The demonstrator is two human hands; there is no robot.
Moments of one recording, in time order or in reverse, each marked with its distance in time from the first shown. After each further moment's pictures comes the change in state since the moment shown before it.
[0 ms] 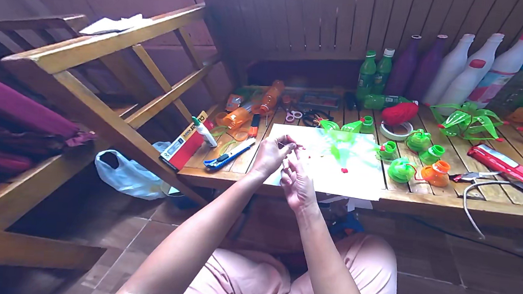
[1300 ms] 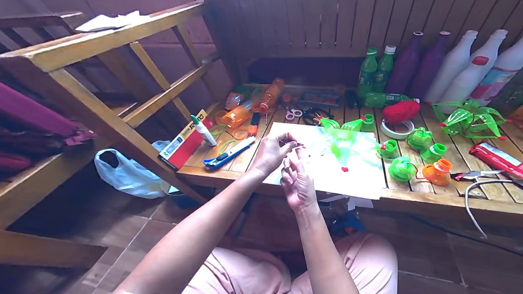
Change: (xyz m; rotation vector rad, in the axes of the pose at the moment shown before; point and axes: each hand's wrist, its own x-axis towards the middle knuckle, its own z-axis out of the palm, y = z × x) left_hand 0.001 0.004 0.000 0.046 -0.022 0.006; right_hand 0.000 0.001 -0.002 0.043 0.004 -0.006
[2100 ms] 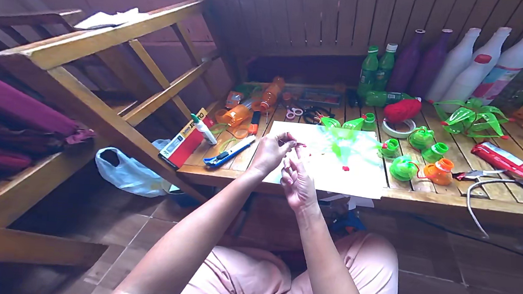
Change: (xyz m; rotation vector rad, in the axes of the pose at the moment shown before) left_hand -0.002 -0.004 -0.002 -0.007 0.013 0.020; right_hand -0.002 0.002 -0.001 0.005 -0.006 0.002
